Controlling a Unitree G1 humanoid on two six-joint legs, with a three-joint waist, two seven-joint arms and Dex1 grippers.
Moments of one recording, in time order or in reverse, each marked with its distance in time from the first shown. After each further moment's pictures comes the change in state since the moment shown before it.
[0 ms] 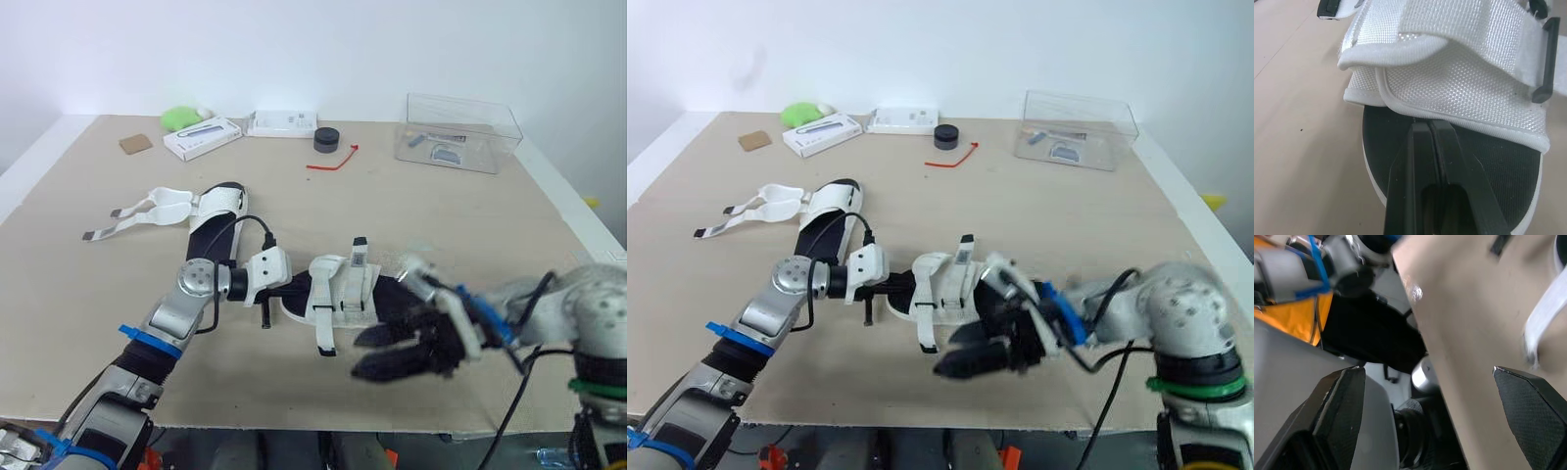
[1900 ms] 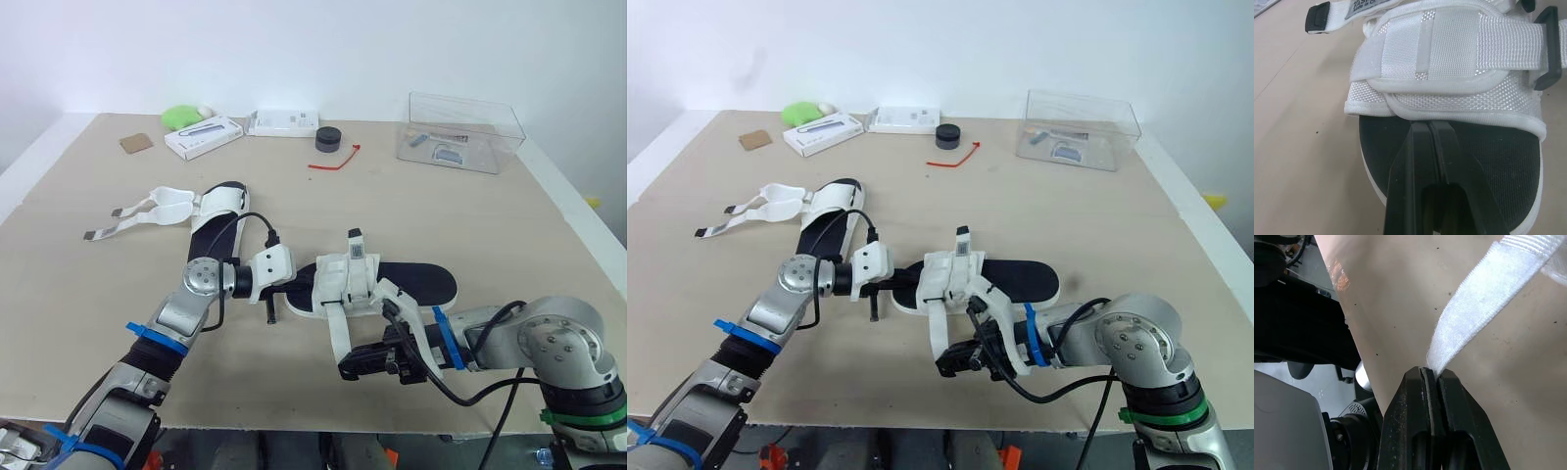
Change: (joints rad) left arm -0.012 -0.032 0.001 0.037 0.029 -0.040 0.034; right arm 0.075 0.053 0.037 -0.112 -0.245 -0.005 -0.028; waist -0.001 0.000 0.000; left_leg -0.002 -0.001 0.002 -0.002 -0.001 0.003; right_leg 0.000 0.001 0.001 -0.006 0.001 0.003
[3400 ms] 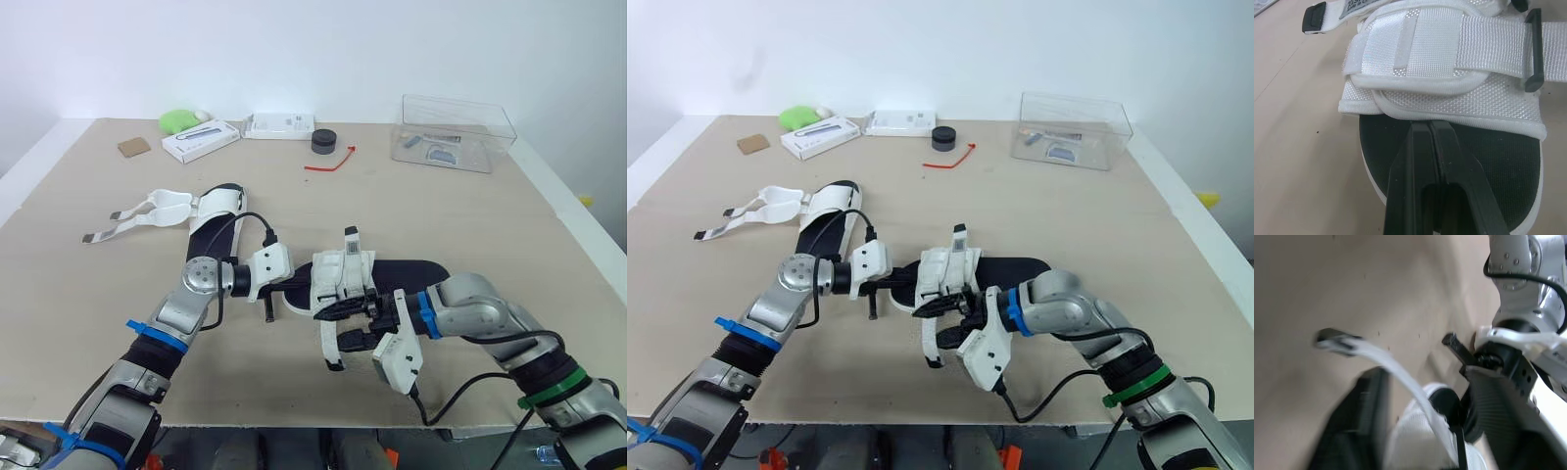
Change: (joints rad) left arm -0.011 0.000 0.004 0.034 0.002 -0.014 -0.001; right arm -0.076 -0.074 0.415 0.441 -1.336 -2.323 0.584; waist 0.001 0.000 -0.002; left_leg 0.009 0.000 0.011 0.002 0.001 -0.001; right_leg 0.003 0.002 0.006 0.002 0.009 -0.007
